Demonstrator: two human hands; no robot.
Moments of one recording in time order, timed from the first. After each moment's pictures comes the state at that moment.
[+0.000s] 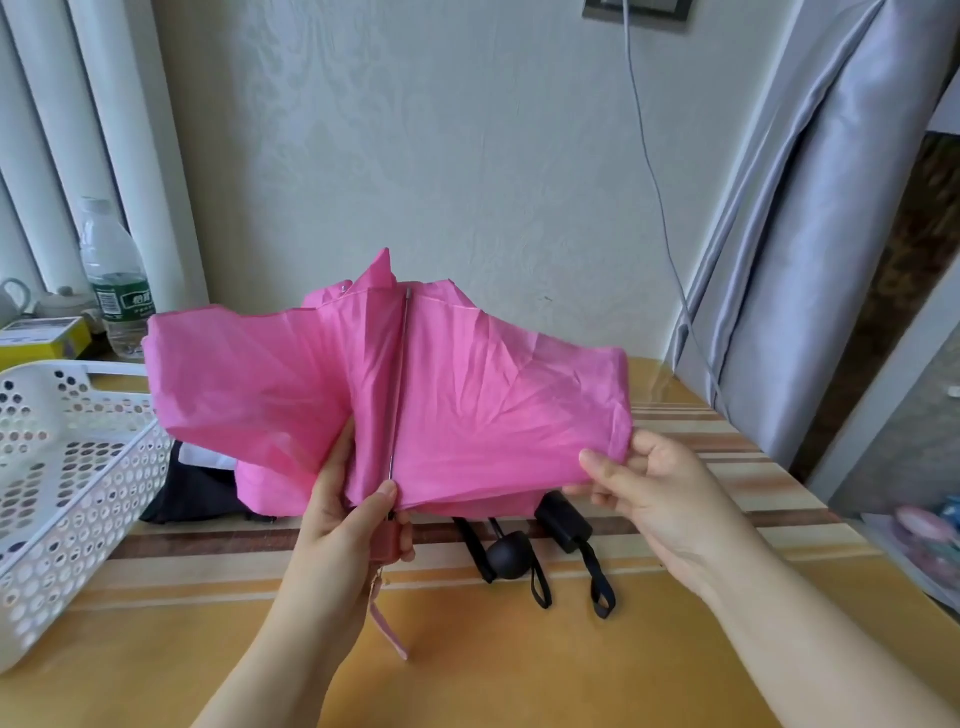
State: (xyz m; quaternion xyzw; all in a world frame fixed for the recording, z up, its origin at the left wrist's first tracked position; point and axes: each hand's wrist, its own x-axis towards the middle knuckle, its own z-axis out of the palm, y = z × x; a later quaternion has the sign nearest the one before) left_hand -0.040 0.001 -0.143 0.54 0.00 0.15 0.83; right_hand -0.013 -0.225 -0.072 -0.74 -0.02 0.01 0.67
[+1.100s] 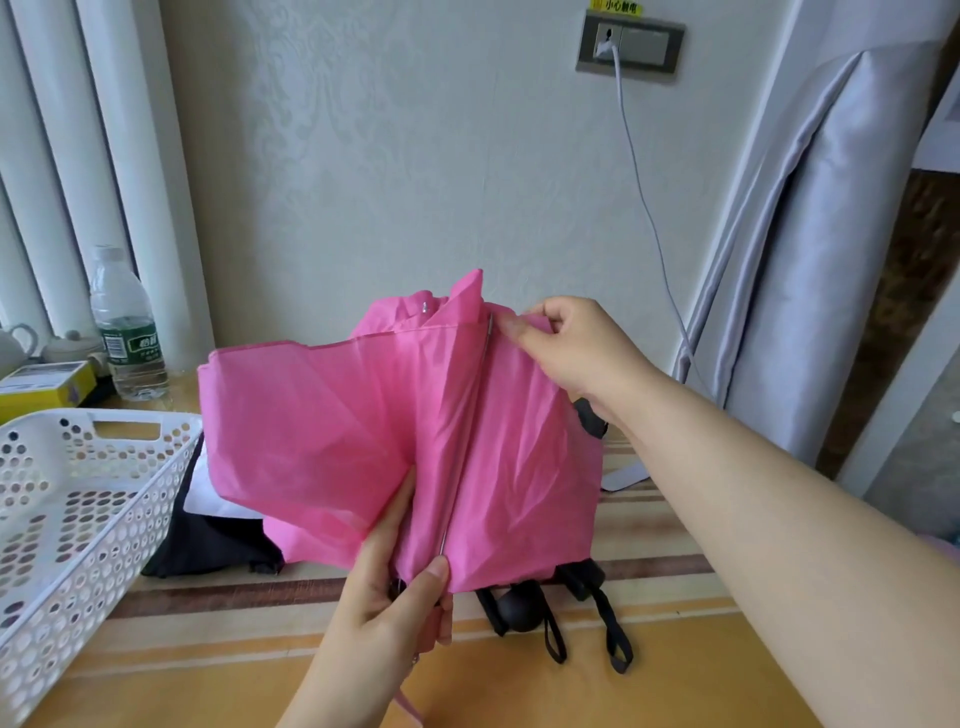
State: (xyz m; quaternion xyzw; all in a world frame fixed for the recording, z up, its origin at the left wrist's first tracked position) left_hand -0.053 -0.007 -0.144 0.60 -0.08 0.12 0.78; right_hand 0.076 -0.155 0.020 -0.86 -0.15 -0.14 0.47
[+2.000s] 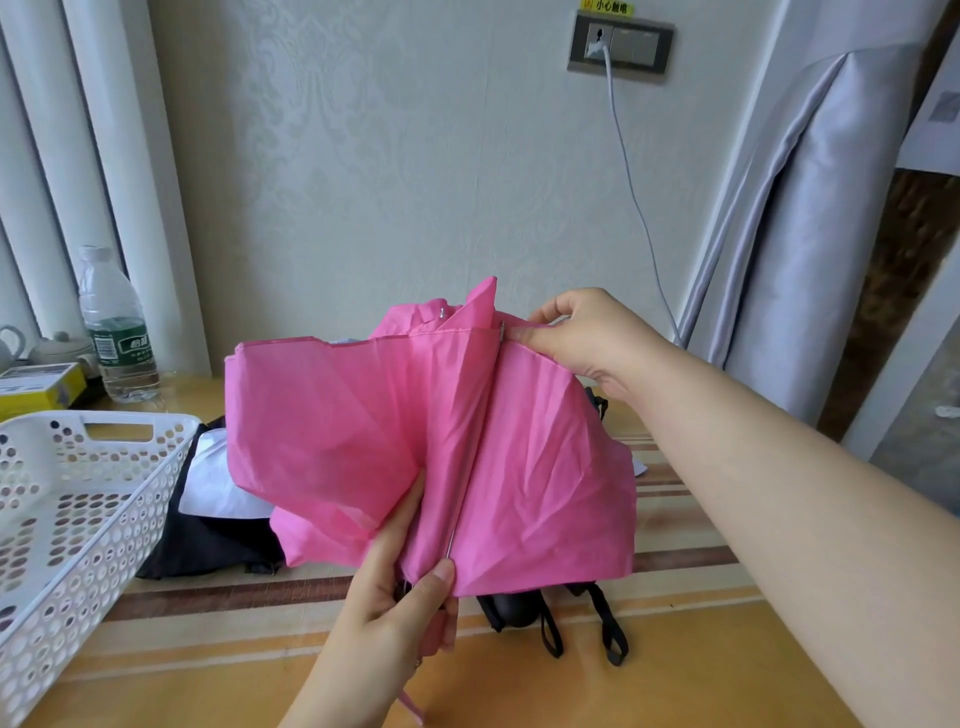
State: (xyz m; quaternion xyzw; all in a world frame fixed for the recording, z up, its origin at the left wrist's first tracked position) left_hand -0.060 -0.010 -0.135 0.63 -0.08 0.10 0.76; right_hand 0.067 -0.161 0.038 -0.88 -0.10 -0.10 0.45
